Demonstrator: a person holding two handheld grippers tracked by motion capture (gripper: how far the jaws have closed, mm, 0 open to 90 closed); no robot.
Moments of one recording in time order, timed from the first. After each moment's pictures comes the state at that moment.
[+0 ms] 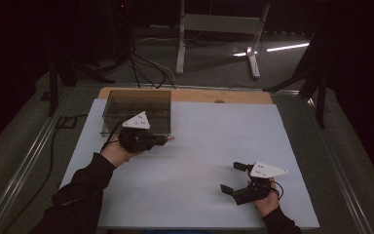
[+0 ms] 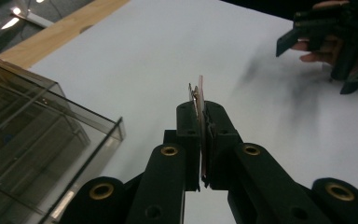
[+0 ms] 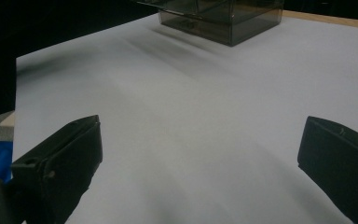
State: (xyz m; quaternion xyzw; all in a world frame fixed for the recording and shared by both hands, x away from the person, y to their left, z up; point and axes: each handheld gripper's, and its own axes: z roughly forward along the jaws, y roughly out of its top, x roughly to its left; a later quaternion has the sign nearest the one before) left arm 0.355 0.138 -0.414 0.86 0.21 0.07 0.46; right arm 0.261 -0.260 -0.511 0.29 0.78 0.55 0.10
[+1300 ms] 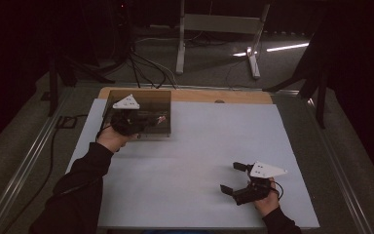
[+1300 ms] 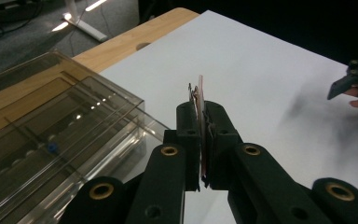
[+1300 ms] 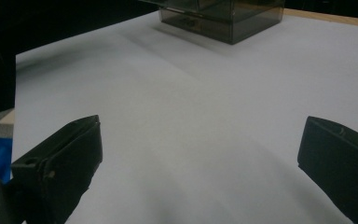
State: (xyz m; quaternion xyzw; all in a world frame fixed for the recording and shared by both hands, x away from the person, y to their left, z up) left arm 0.391 0.162 -0.403 0.82 0.29 0.10 0.48; right arm 0.261 -0.259 -0.512 0.29 0.78 0.54 0.10
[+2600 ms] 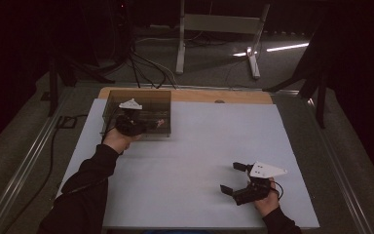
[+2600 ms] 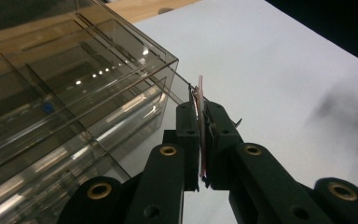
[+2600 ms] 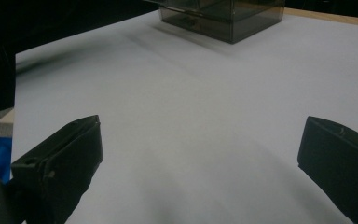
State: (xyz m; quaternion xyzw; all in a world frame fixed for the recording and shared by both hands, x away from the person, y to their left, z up) left arm 0.410 0.159 -0.438 0.81 0.37 0.06 0.44; right arm 0.261 -0.259 -0.512 0.29 0.78 0.54 0.10
